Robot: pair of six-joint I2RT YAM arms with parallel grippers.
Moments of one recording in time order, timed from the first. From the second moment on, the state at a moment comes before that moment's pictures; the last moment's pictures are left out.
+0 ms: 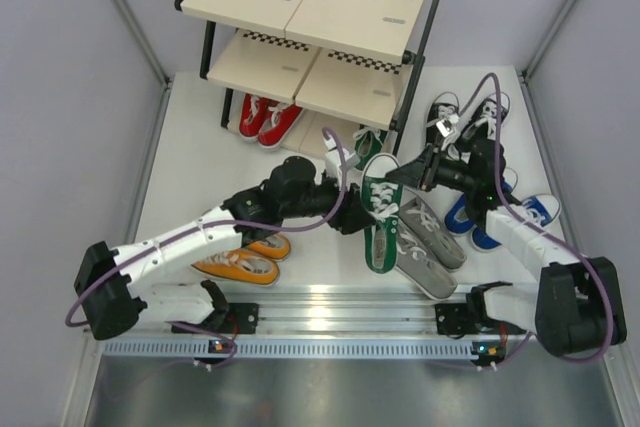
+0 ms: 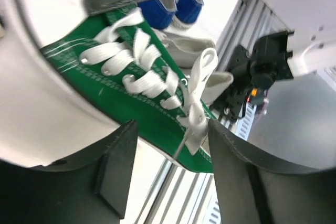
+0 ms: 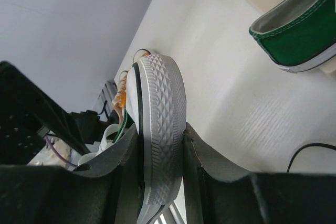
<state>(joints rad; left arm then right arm) -0.95 1.22 0.93 -0.10 0.33 -0.37 0.20 1.18 0.58 0.38 -0.88 0.70</state>
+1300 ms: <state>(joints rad) -1.16 1.36 0.89 -0.03 -0.15 -0.60 0.02 1.15 0.52 0.43 -0.84 0.74</state>
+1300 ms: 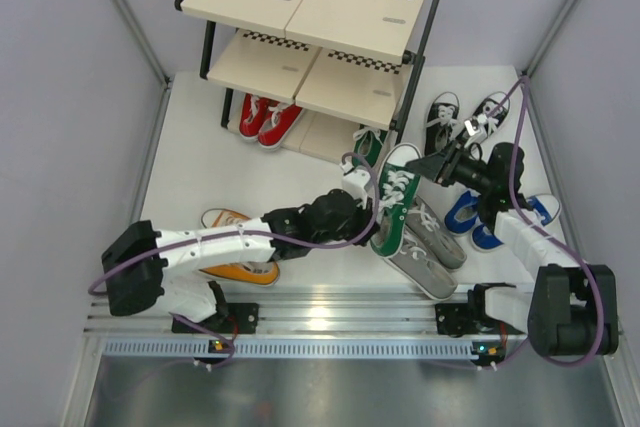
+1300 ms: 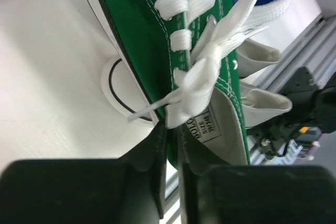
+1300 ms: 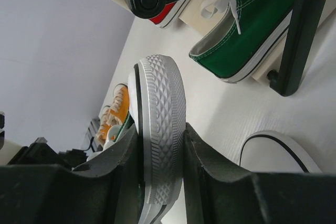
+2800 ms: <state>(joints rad) -0.71 1.00 0.72 -0.33 -0.23 -0.42 -0.15 1.00 0.60 0.23 -1.19 0.34</state>
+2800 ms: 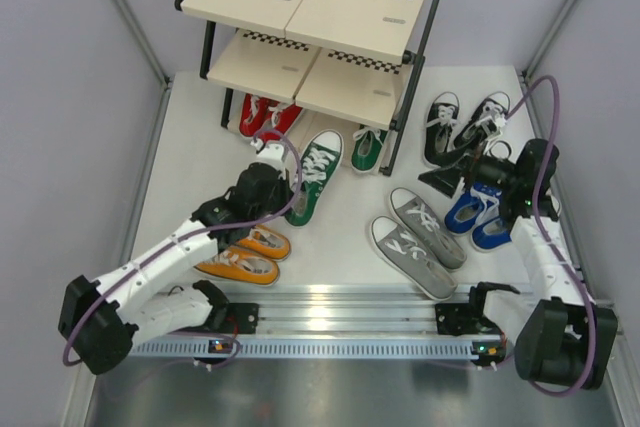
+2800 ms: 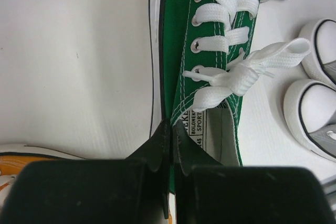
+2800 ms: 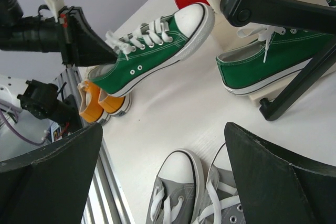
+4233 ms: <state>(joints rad) -0.54 1.79 1.11 0.18 -0.16 -0.50 -0.21 0.84 0.68 -0.01 -1.24 0.10</state>
